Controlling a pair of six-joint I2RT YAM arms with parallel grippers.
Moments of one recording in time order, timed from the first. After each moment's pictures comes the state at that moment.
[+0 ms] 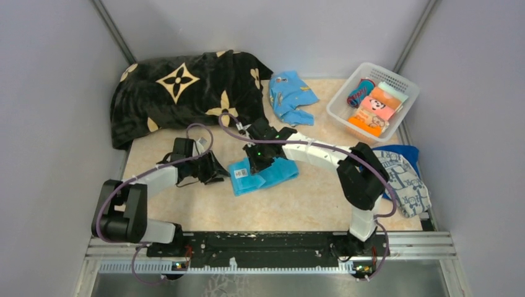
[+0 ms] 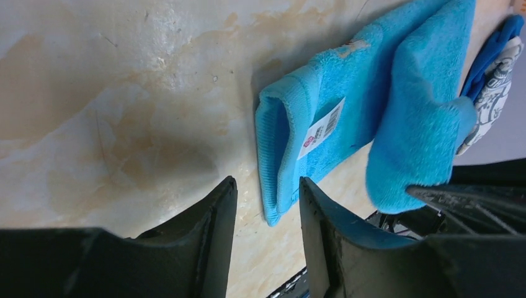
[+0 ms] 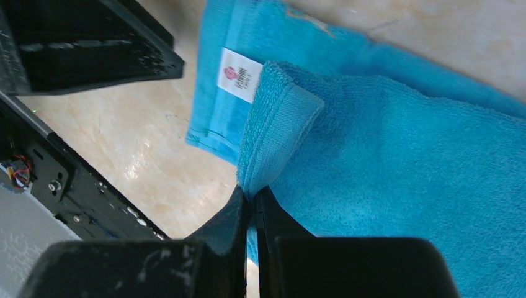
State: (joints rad) left arm -0.17 1.37 0.55 -0.13 0.54 -0.61; right arm 0.85 1.80 1.35 -0.57 -0.20 0.30
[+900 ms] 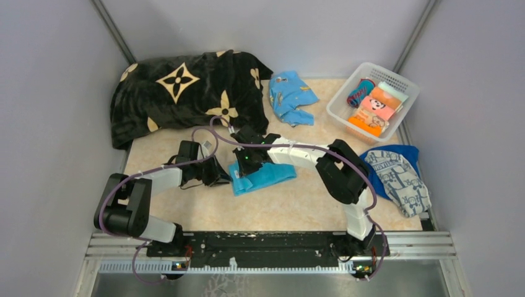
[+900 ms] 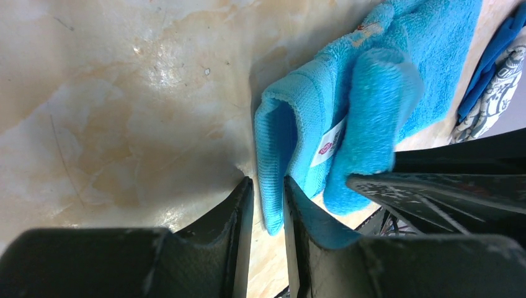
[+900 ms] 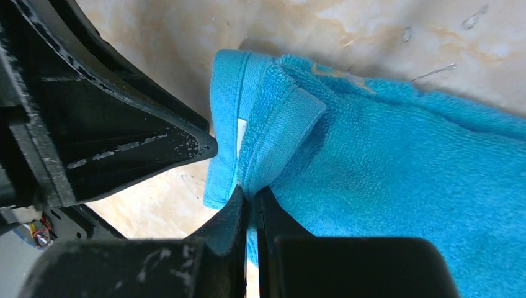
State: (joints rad) left arm -0.22 1.44 0.51 -0.03 0.54 -0.64; right arm 0.92 1.97 1.43 -0.46 -0.14 0.47
